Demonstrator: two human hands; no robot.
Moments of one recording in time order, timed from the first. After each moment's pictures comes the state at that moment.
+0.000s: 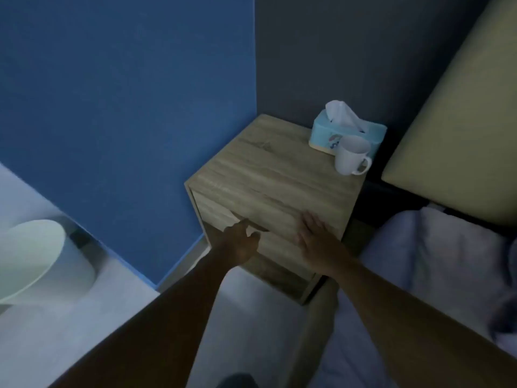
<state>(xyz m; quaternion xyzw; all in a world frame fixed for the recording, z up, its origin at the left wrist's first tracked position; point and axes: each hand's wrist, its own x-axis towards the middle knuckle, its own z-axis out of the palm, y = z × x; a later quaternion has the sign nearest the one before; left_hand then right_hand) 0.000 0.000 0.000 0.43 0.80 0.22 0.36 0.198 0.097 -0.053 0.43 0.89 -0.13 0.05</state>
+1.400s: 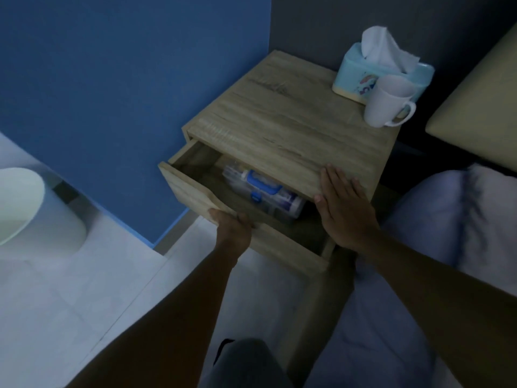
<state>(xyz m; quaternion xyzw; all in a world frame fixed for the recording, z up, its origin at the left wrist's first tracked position) -0.005 -0.035 -0.099 0.14 0.77 0.42 0.45 0.196 0.095 -0.082 0.44 0.90 -0.02 -0.04</state>
